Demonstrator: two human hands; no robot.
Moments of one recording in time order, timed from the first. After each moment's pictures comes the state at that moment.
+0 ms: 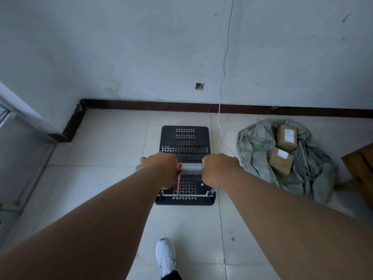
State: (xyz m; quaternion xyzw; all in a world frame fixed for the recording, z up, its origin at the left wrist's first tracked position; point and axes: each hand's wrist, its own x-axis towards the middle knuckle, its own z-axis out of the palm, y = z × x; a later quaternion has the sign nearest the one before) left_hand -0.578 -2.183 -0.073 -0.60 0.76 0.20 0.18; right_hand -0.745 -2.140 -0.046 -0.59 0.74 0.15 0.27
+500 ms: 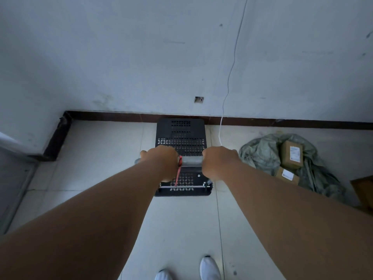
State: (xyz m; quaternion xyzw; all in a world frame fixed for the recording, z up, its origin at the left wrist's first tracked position) left_hand -0.624 -2.409 -0.067 -0.59 0.76 0.20 0.19; right_hand -0.790 -2.368 -0.043 -0.59 0.75 0.15 0.27
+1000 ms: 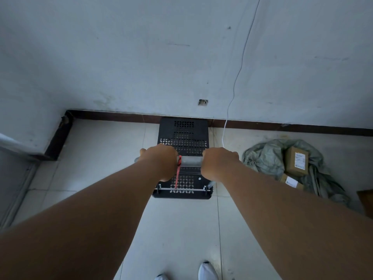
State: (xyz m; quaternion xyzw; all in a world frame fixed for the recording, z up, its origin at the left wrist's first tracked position) left_hand -0.629 -2.460 -0.065 -0.58 0.77 0.19 0.19; right_hand -0.795 -2.422 -0.051 -0.56 0.76 0.16 0.28
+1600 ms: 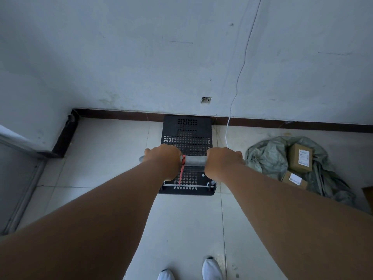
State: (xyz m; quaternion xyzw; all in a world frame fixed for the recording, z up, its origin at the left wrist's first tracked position) left_hand -0.622 -2.439 -0.071 -0.61 0.74 0.20 0.20; right_hand -0.790 -2.397 -0.050 -0.56 0.77 0.15 0.27
